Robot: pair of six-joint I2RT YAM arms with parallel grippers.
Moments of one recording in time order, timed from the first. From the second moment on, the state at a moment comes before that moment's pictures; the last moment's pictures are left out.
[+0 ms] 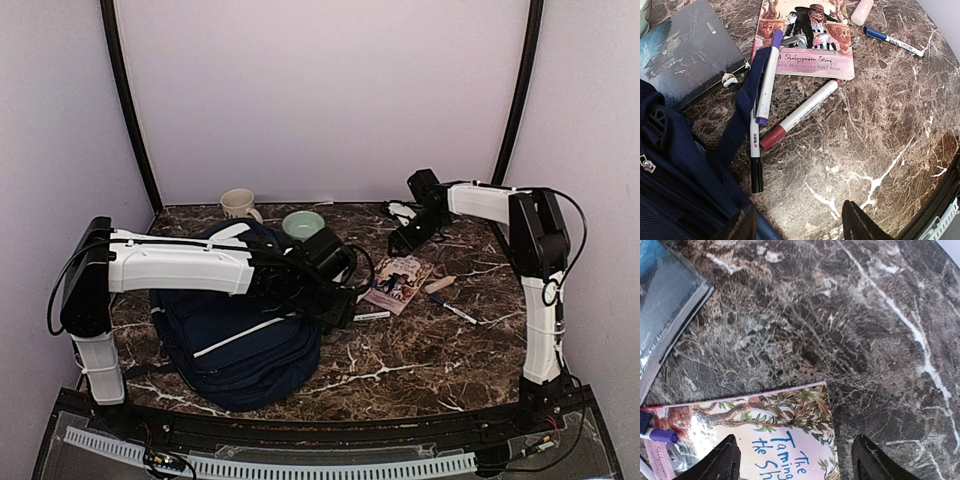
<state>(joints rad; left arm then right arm) -1.10 1.90 1.49 -0.57 -0.15 -0.53 0.35 2.19 1.74 -0.68 -0.19 -0.37</state>
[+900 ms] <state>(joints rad) -1.10 1.90 1.43 -0.53 -0.13 -0.56 0.53 2.11 1.52 -0.56 0.05 -0.40</state>
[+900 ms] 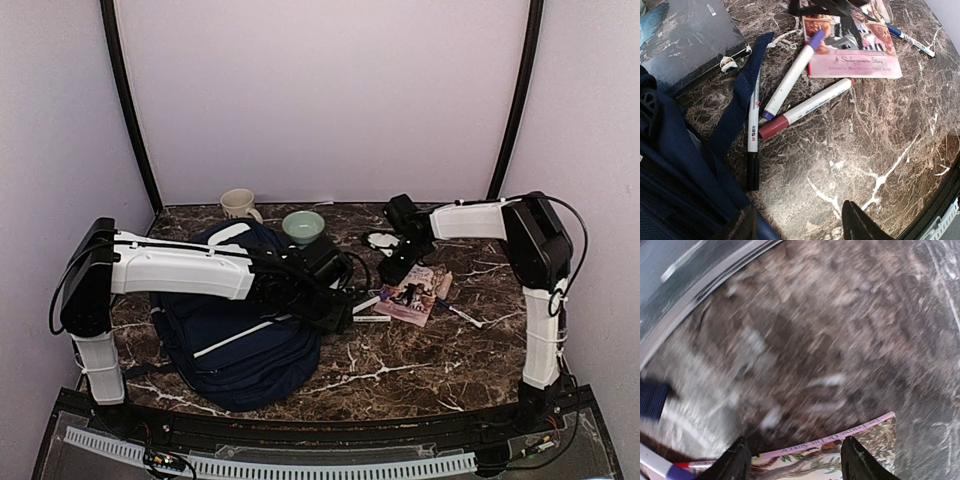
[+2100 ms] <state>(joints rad) -1.09 2.32 1.76 -0.13 0.09 -0.77 0.10 1.47 1.00 -0.80 -0.23 -0.39</state>
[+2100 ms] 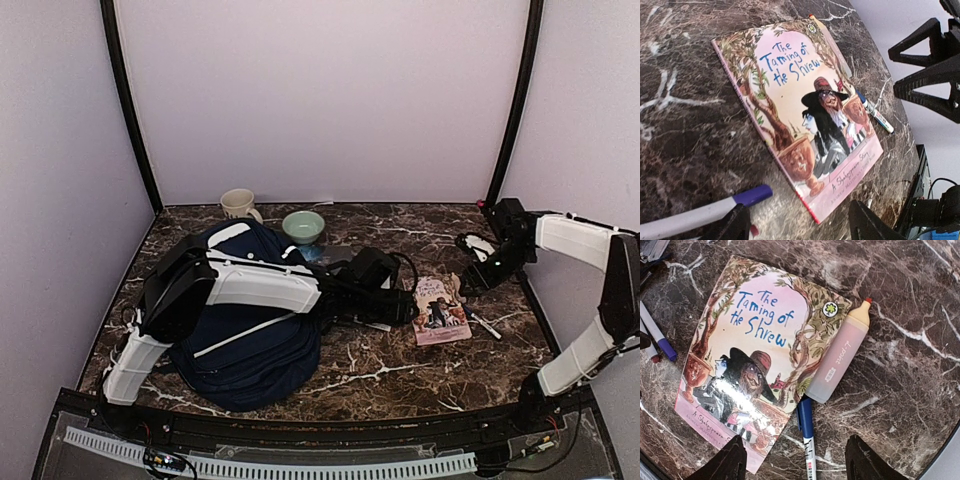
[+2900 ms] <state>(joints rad) -1.02 2.57 2.14 -0.27 0.09 -1.07 0.04 1.70 0.98 -0.77 -0.34 -0.33</state>
